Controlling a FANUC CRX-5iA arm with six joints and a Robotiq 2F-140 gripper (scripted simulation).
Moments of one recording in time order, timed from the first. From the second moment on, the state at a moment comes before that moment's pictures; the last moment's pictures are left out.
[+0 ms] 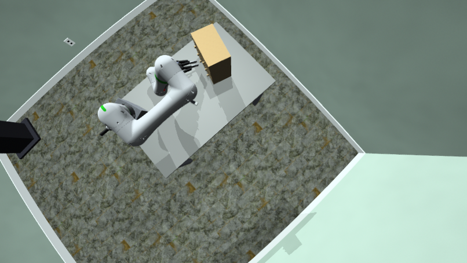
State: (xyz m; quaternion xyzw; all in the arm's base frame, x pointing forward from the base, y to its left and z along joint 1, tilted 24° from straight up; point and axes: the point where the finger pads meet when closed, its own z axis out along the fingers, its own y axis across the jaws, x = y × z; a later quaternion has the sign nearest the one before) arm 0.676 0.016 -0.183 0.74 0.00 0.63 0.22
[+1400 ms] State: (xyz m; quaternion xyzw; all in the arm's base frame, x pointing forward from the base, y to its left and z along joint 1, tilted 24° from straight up) arm 0.700 0.011 -0.178 0.74 0.00 0.63 0.22
